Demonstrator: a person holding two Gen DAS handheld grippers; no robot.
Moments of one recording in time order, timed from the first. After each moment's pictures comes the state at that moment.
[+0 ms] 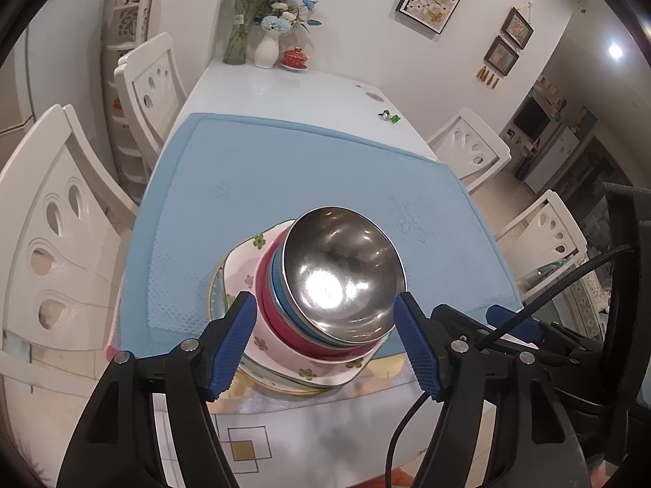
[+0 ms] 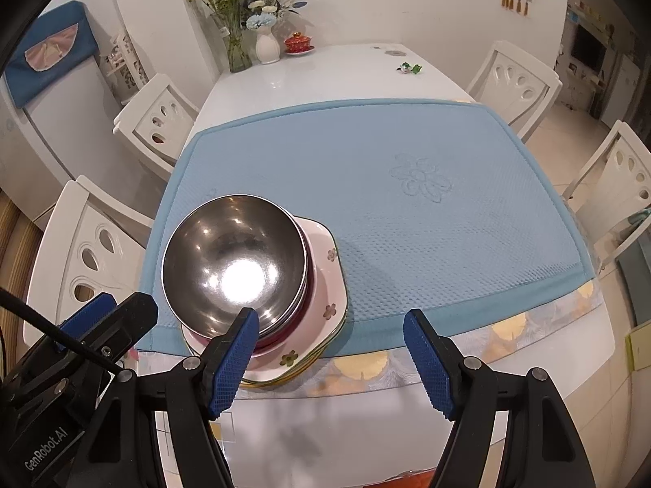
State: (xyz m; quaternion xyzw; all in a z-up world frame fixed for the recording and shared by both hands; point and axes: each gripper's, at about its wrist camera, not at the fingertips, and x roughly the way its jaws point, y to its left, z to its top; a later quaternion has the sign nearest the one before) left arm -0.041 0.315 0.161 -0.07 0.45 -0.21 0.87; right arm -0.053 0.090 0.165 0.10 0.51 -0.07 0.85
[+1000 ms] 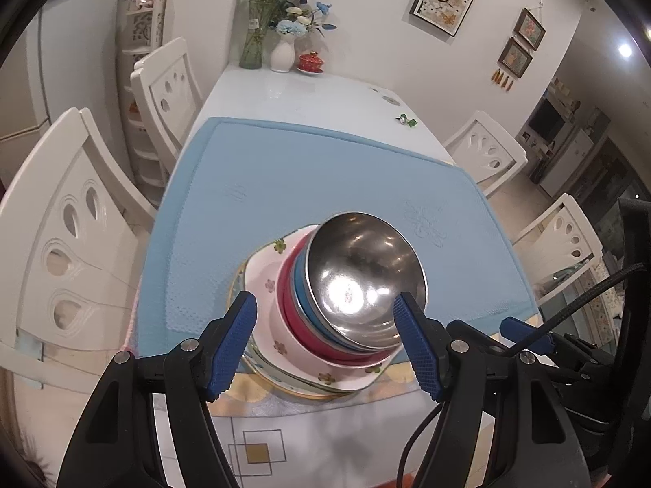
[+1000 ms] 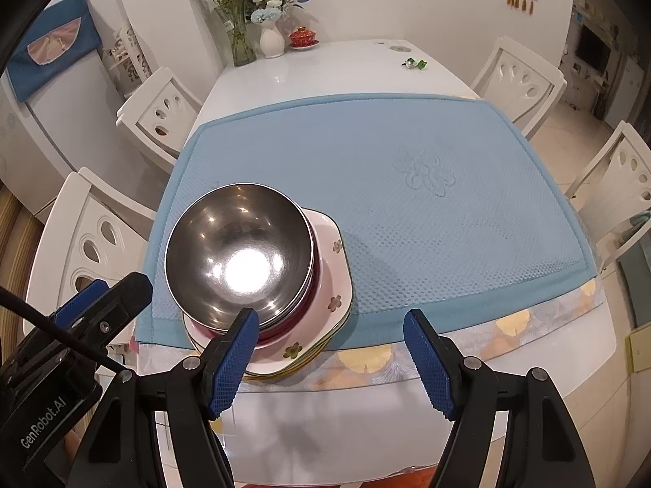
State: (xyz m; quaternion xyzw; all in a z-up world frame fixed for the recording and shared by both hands) left arm -0.038 0.320 0.161 -0.06 0.44 -0.18 0.88; right arm -0.055 0.096 0.161 0.10 0.52 -0.06 0.85
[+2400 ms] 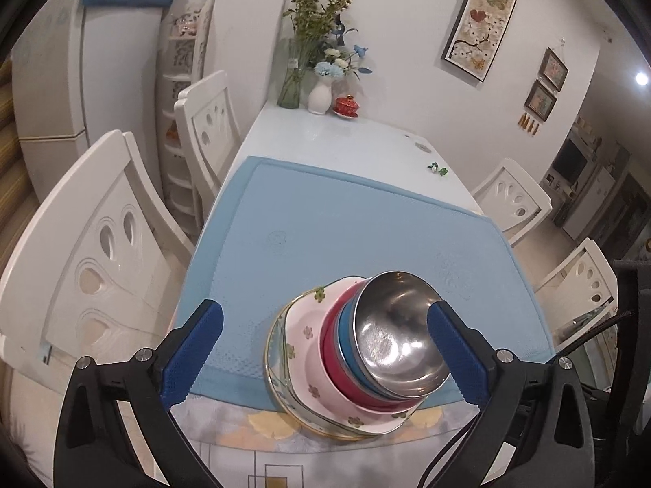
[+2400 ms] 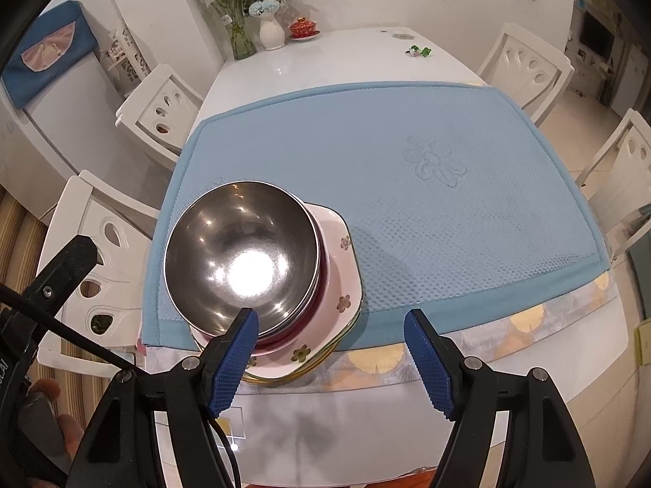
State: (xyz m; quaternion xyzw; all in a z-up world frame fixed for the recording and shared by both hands) left arm -0.028 0.343 0.173 -0.08 0.38 -0.12 0.91; right arm -0.047 0.095 0.152 0.12 0.53 -0.05 0.84
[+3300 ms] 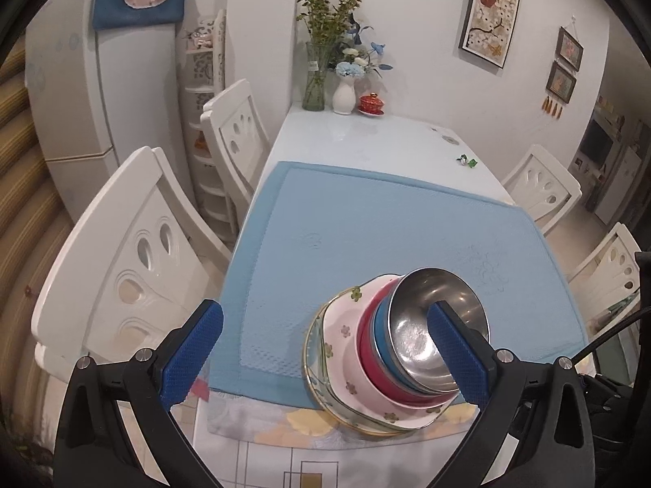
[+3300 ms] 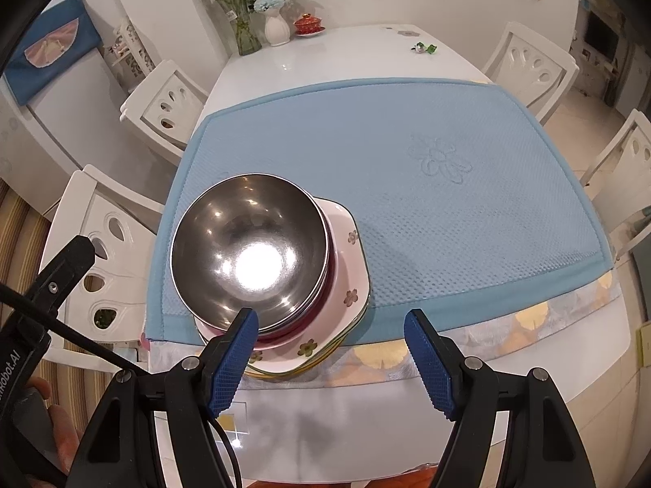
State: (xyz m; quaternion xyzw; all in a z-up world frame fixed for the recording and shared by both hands) left arm -0.035 0.342 0.182 -0.03 0.38 -0.07 0.92; right arm -0.047 0.099 0.152 0.12 0.53 -0.04 0.84
